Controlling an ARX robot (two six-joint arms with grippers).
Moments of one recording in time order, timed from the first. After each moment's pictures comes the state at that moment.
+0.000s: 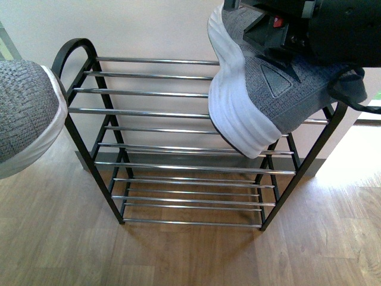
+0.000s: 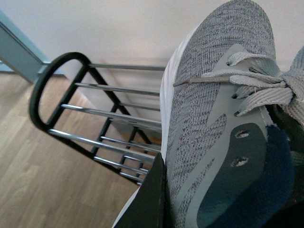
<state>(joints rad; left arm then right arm) -0.43 0.86 0.35 -0.08 -0.78 -0.20 0.27 1.66 0.80 0.51 0.00 0.28</state>
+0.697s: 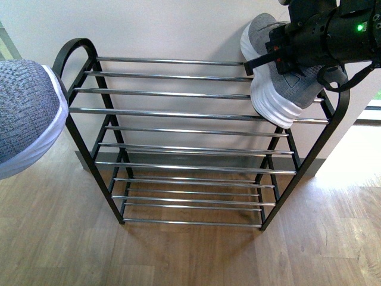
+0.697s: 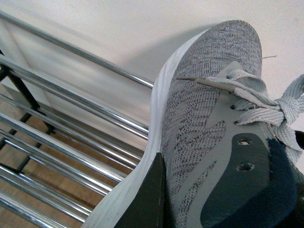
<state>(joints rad) -0.43 0.86 0.35 -0.08 -0.78 -0.20 0.11 2.04 1.12 0.47 0.07 -0.27</state>
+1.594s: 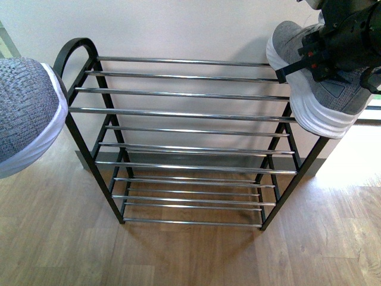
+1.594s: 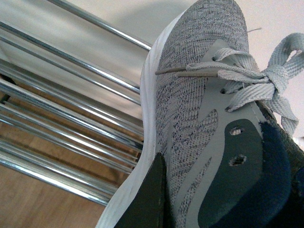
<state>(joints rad) -0.43 0.86 0.35 -0.08 -0.78 -0.20 0.08 1.91 1.06 0.27 0.16 -0.28</state>
